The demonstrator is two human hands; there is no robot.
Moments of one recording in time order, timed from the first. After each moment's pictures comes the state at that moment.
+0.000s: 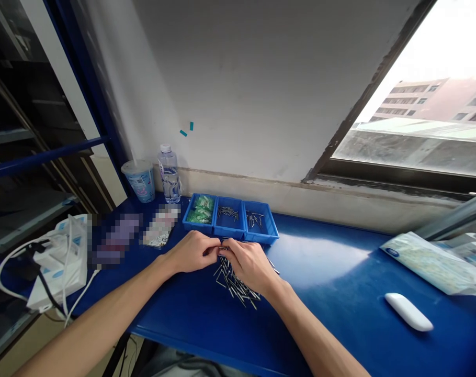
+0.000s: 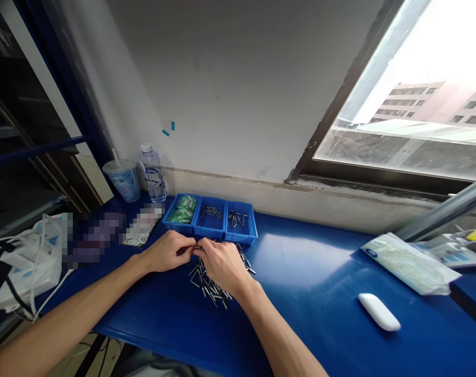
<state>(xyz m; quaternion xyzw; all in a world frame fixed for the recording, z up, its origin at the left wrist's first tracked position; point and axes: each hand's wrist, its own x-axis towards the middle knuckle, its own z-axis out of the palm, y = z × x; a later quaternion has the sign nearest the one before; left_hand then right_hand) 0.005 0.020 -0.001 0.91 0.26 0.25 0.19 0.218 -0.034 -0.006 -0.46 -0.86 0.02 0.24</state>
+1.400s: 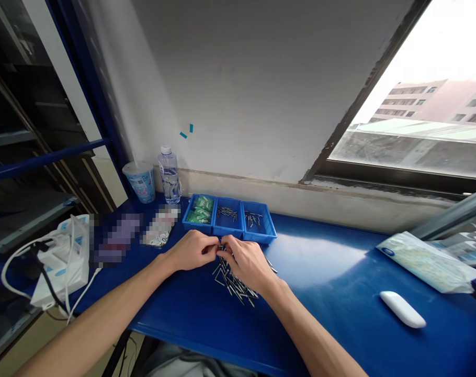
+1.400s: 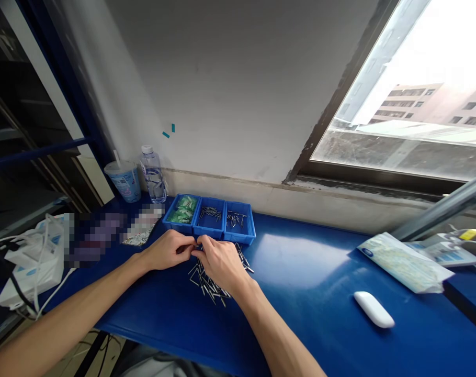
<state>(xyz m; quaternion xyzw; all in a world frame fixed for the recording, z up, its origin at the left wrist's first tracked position) 0.006 0.021 -0.001 0.91 0.26 0.25 0.19 0.216 -0.036 -0.003 -0.48 -0.85 0.01 0.22</state>
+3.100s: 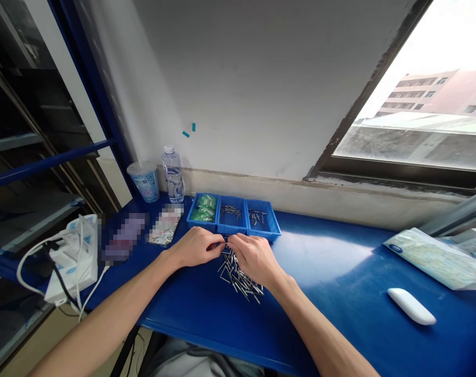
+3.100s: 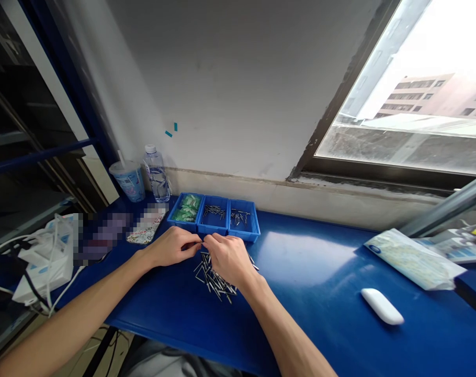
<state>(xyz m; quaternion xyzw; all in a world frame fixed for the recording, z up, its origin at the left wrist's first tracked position) 0.002 0.021 0.008 0.92 0.27 0.22 0.16 0.223 -0.032 -0.003 -0.46 -0.85 -0.03 0.26</state>
